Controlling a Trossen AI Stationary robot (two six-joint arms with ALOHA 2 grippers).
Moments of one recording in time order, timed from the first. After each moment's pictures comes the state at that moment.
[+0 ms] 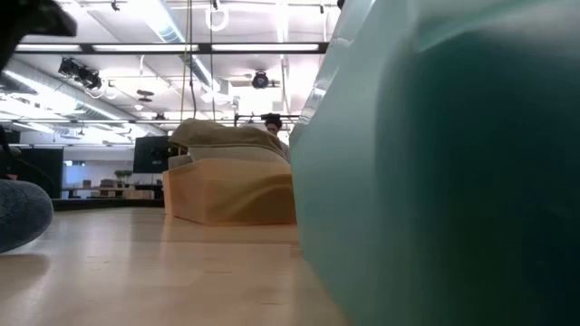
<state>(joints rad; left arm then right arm) -0.69 1.58 1.25 -1.15 -0.08 -0.89 0.27 1.54 1.28 -0.60 -0.03 -0.14</state>
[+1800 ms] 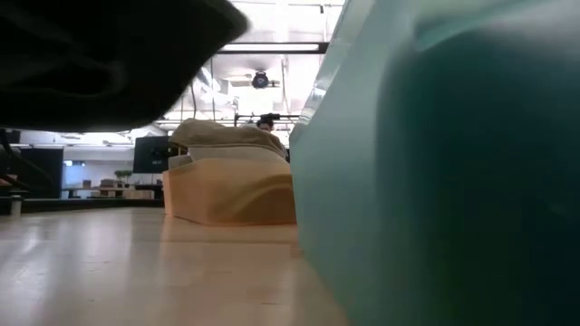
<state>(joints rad) -0.67 1.82 1.60 -1.13 -0.25 -0.29 0.31 1.55 1.28 -0.45 -0.04 -0.85</state>
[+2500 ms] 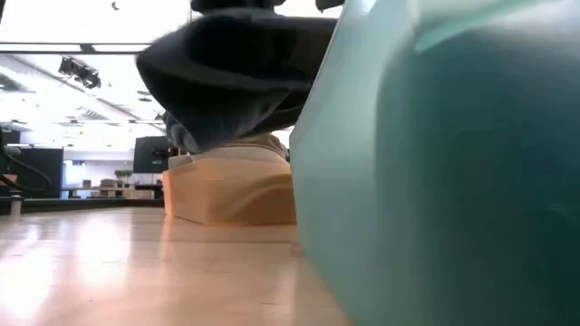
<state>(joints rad) -0.38 1.83 1.60 -0.85 -0.31 0.46 0.31 1.55 1.28 -0.48 0.06 -0.66</state>
